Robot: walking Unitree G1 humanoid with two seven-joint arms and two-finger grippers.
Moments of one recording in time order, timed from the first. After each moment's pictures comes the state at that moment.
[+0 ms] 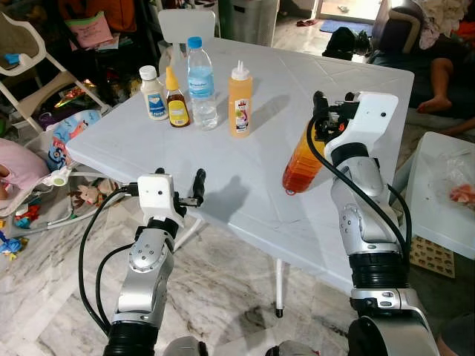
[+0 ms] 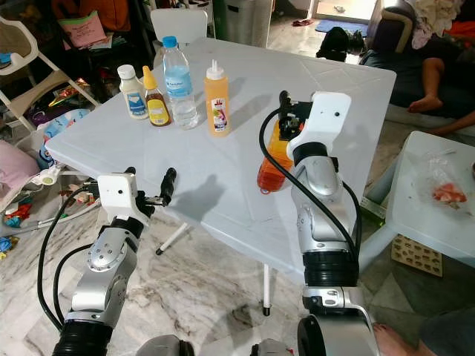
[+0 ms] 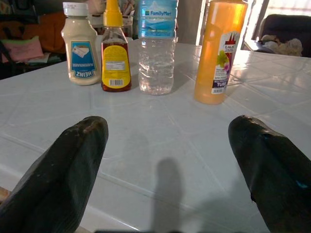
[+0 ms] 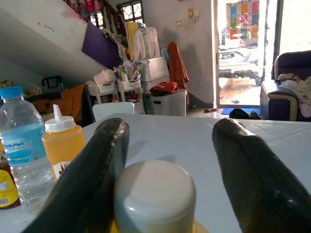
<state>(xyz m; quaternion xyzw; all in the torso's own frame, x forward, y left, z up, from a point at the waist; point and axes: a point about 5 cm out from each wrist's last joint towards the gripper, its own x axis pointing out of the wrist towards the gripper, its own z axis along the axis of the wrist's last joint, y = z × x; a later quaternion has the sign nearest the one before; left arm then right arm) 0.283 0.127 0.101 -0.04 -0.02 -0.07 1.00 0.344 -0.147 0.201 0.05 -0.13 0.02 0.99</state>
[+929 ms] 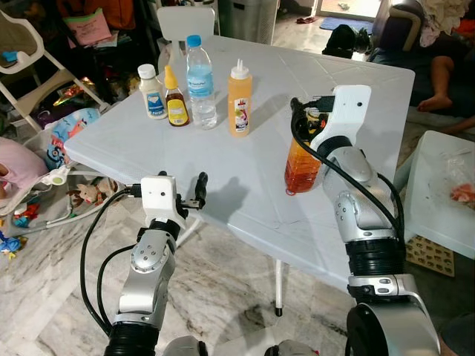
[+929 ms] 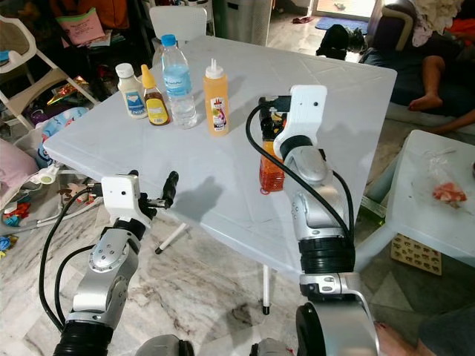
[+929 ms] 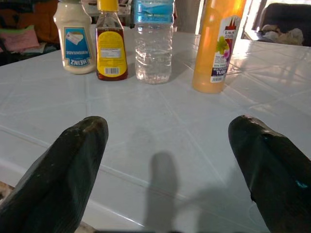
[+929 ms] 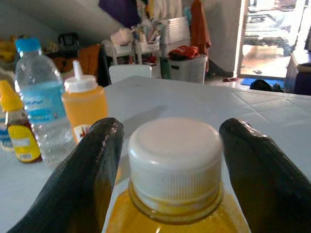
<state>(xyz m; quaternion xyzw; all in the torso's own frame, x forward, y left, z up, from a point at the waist) 0.282 0.124 0.097 -0.04 0.00 -0.07 1.00 0.356 -0.128 0.202 0.02 -0.04 0.07 1.00</state>
